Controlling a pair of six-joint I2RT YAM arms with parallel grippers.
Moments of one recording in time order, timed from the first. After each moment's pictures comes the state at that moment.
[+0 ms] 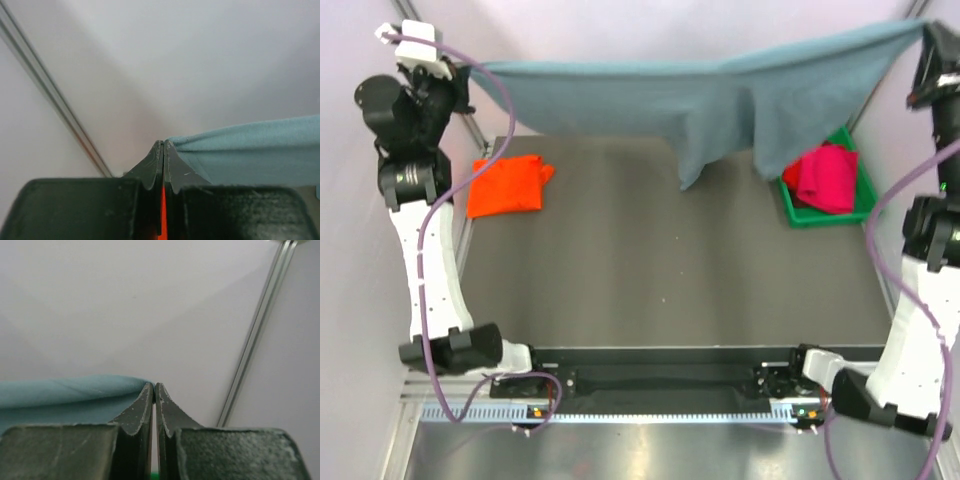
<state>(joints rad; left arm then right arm) 0.22 1.43 1.91 -0.28 0.37 0.09 -0.23 1.17 1.86 -0.06 -0.30 -0.03</state>
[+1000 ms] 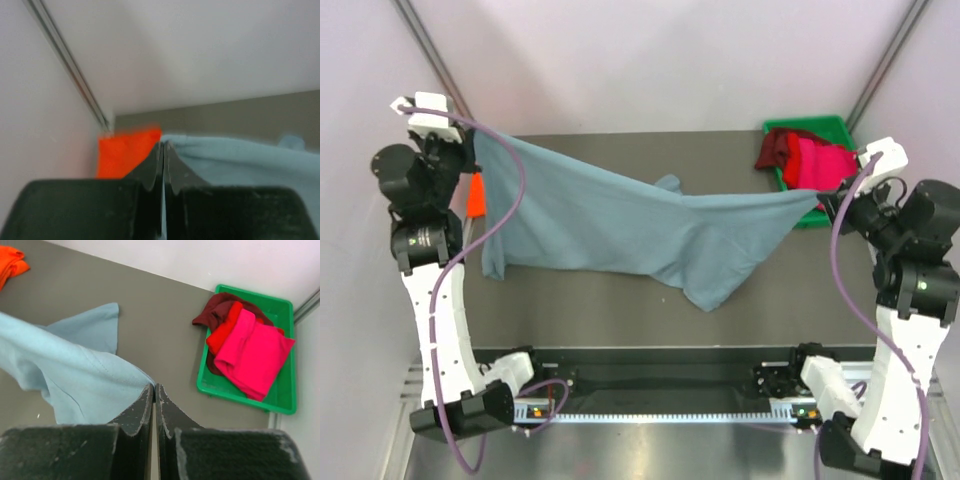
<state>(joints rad) 0.26 1.06 1.47 -0.30 0.34 0.10 -0.24 0.82 1.36 -0.82 -0.54 -0.24</state>
